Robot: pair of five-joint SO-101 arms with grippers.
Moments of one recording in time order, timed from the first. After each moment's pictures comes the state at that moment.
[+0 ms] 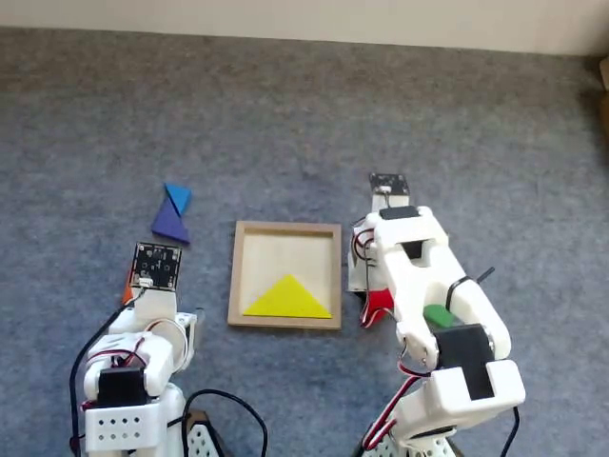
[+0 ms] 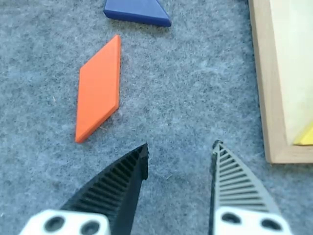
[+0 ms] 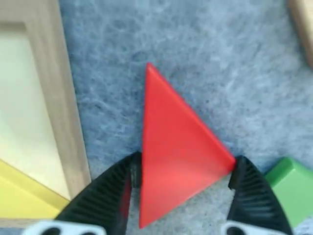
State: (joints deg) left arm -10.9 -101.5 96.0 70.9 -5.1; right arm -16.3 2.5 34.0 61.0 -6.7
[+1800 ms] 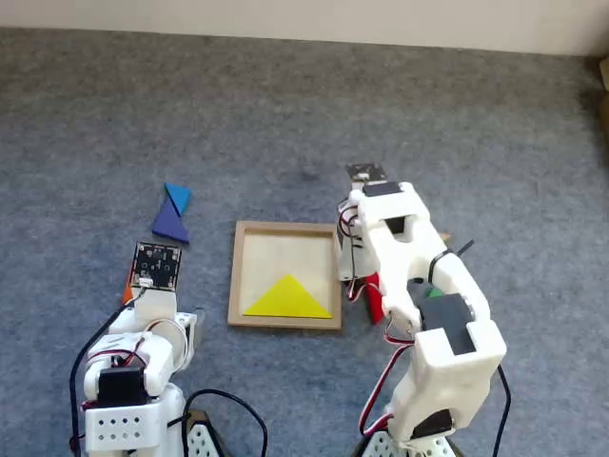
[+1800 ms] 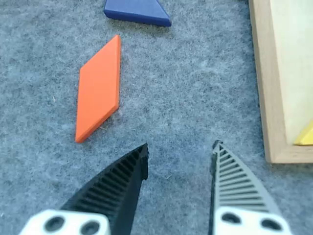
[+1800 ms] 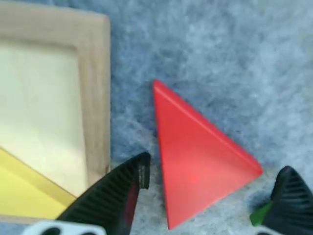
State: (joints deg) left arm -10.9 -101.5 96.0 70.9 -5.1; right arm -18.6 15.3 19.0 68.7 -2.5
